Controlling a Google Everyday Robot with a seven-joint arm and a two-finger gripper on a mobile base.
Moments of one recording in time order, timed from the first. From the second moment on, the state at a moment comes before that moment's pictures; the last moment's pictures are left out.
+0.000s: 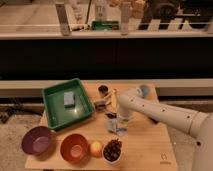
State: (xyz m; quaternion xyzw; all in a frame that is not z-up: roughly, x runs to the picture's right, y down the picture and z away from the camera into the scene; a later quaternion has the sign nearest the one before) arm 0.095 0.211 0.856 -0.37 -0.07 0.01 0.93
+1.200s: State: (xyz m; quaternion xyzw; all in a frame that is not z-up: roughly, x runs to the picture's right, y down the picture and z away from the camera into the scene) arm 0.071 0.180 0.826 -0.33 -0.15 -0.03 0.93
